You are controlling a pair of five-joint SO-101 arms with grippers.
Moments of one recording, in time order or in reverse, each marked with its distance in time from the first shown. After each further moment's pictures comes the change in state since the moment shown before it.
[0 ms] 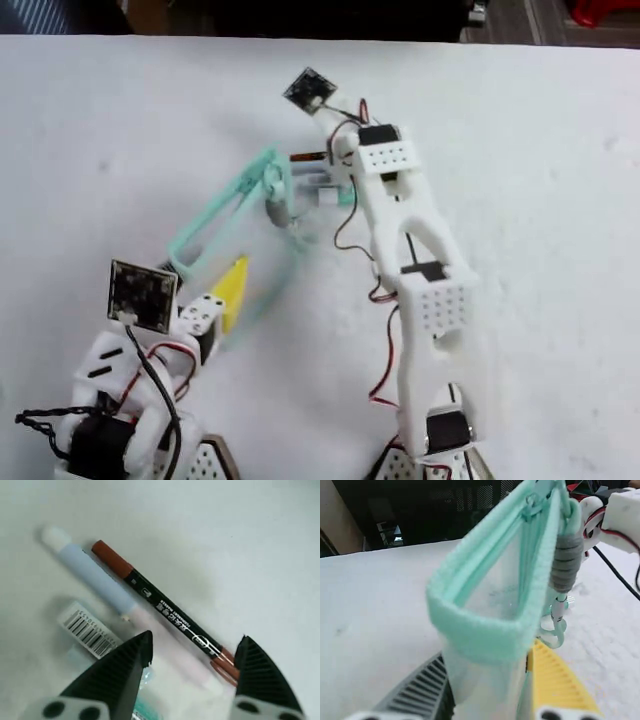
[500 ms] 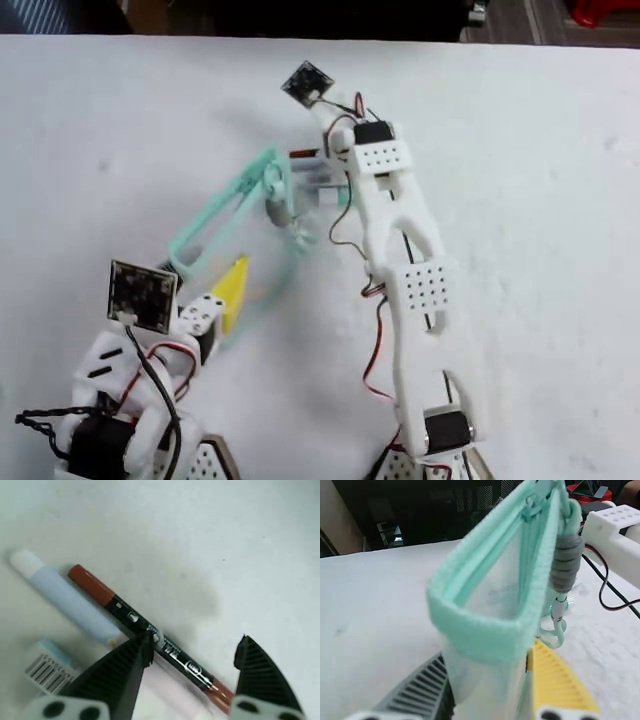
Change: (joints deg) left arm 0.0 -0.1 0.0 0.0 0.0; right arm 0.2 17.7 -25.5 3.9 -0.4
